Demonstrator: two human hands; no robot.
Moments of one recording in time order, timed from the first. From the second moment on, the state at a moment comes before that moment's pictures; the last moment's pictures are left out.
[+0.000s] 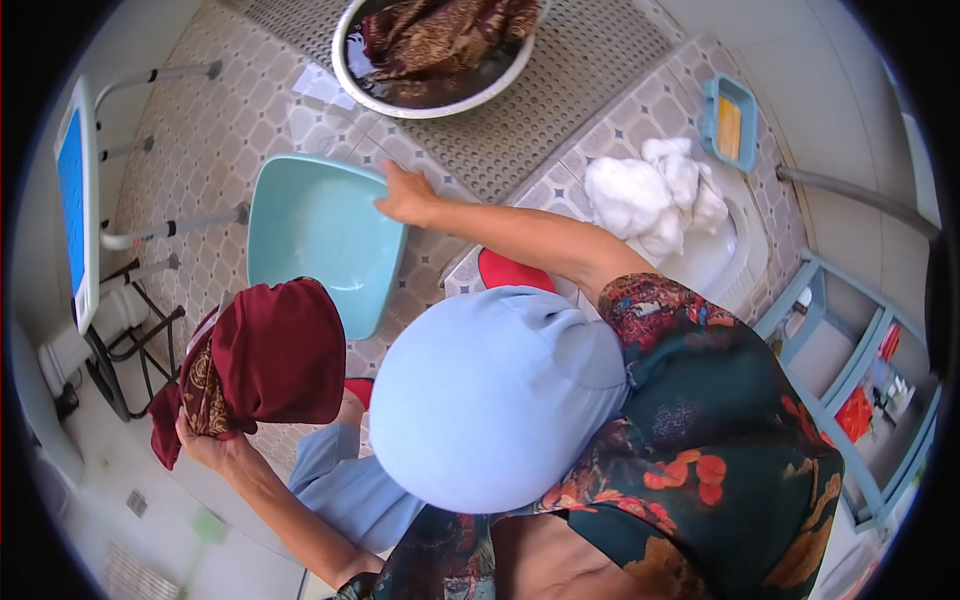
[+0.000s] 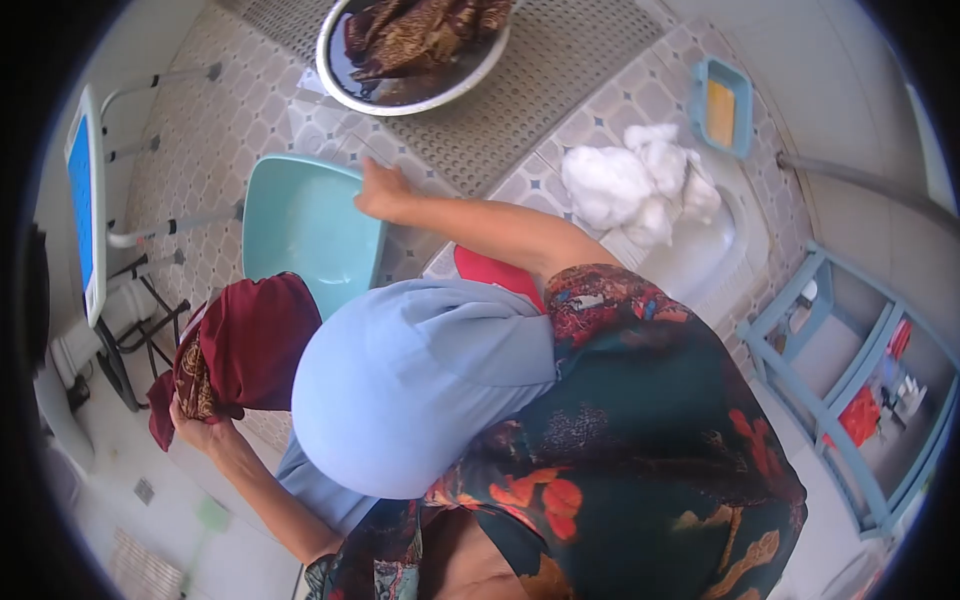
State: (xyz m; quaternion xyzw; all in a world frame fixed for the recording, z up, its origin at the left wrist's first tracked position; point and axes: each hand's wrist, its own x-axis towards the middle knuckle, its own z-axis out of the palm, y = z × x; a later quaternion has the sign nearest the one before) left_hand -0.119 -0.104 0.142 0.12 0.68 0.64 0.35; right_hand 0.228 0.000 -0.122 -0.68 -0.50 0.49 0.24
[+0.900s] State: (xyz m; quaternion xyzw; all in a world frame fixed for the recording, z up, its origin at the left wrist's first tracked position) left_hand 0.122 -0.014 0.052 0.16 0.50 0.58 0.63; right_hand 0.303 -0.016 0.017 -0.38 -0.81 0.27 0.36
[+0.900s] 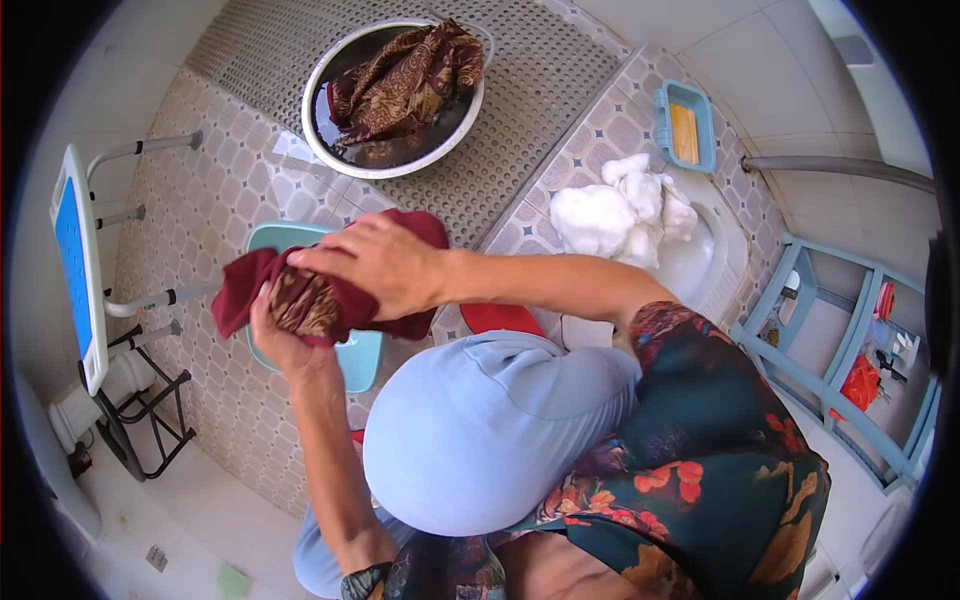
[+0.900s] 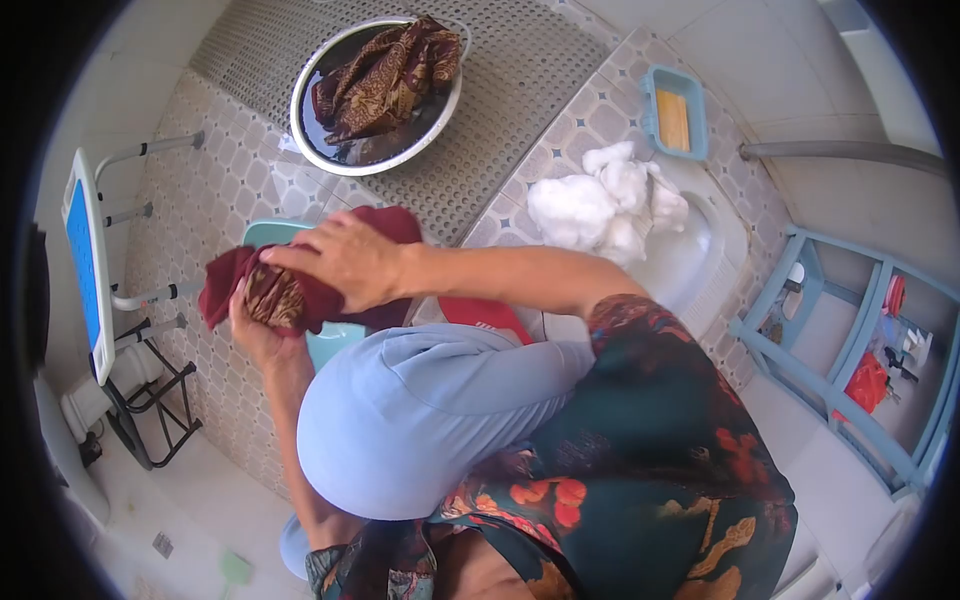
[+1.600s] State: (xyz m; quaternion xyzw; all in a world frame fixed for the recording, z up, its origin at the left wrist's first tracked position) left_hand 0.174 -0.045 0.012 0.43 0.47 0.53 0.56; right_hand 0.329 0.002 0.020 -0.49 -0.65 0.43 0.37
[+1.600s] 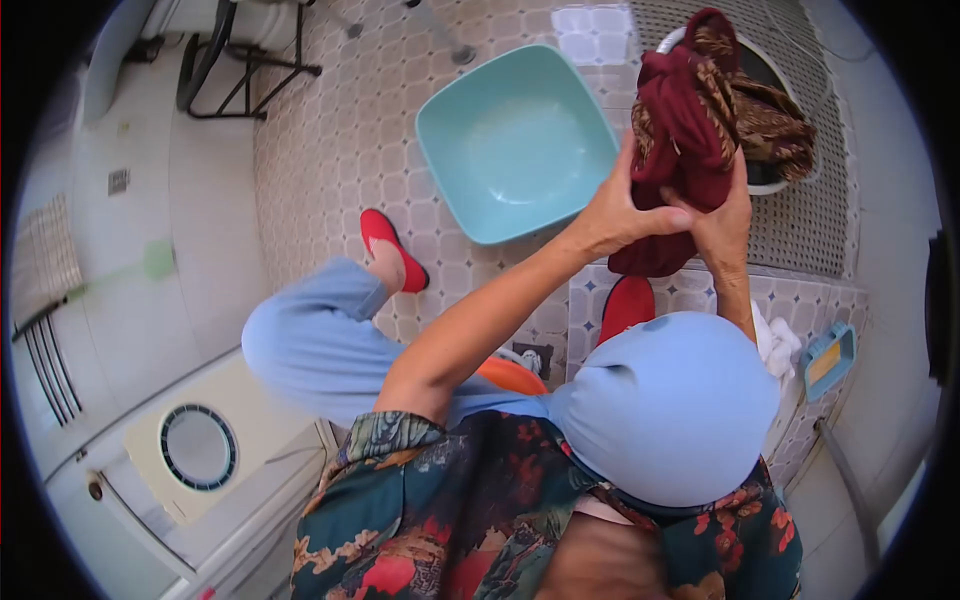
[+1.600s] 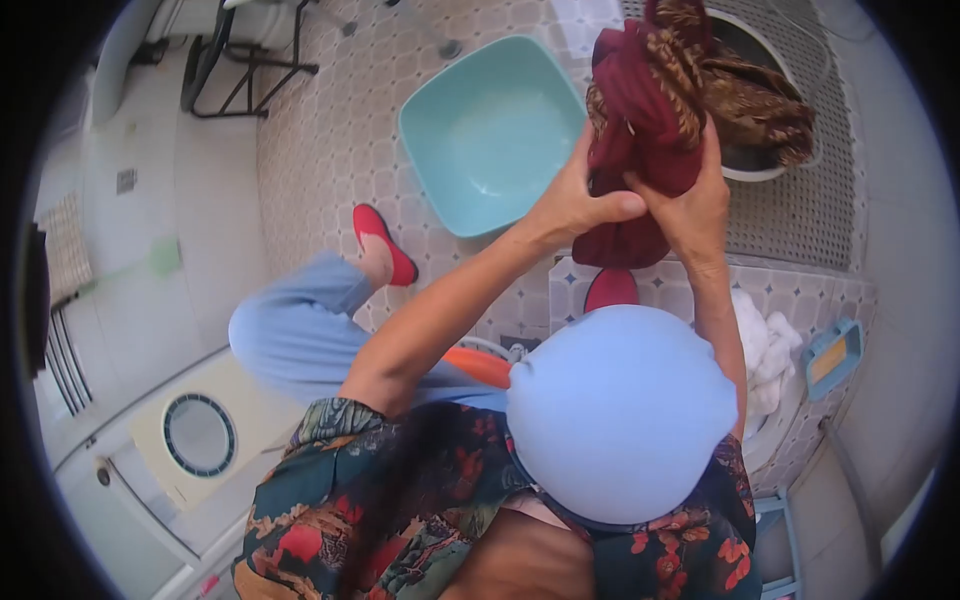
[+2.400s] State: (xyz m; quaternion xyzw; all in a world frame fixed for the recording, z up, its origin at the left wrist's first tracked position) left_hand -0.016 -0.115 -0.026 0.11 0.38 0.74 0.55; right_hand 0.304 0.045 -0.039 -0.57 -0.64 0.42 0.32
